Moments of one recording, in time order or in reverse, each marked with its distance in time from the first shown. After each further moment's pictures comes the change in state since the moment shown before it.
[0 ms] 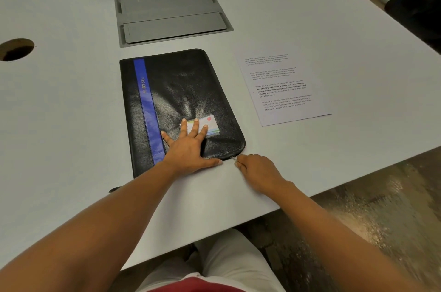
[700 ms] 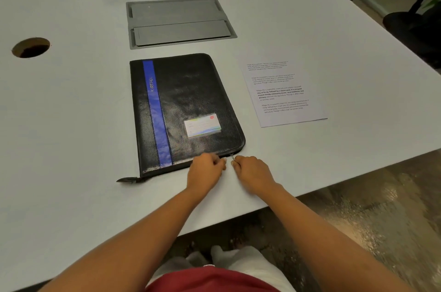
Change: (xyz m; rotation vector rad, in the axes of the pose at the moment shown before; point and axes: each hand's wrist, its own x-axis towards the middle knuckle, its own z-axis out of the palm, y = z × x) left_hand -0.048 0.055 0.020 -0.768 0.166 -0.243; right_hand -0.010 -0.019 0.006 0.000 0.051 0.103
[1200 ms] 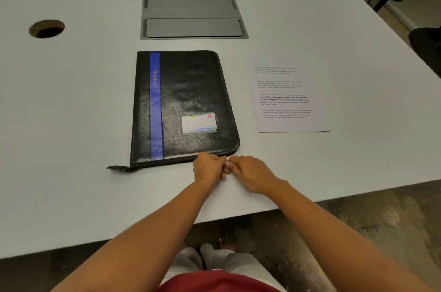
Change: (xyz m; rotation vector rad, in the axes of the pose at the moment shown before) left_hand 0.014 0.020 0.040 -0.437 0.114 -0.356; right_hand 0.007 0.027 -0.028 0.035 -0.164 -0.265
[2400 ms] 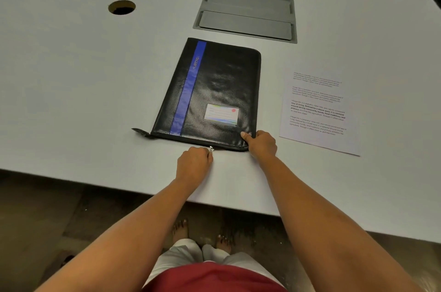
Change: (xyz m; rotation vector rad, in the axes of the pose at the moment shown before) left_hand -0.028 -0.026 -0.033 0.852 0.299 0.187; right_hand 0.063 0.005 -0.008 0.367 0.167 0.397
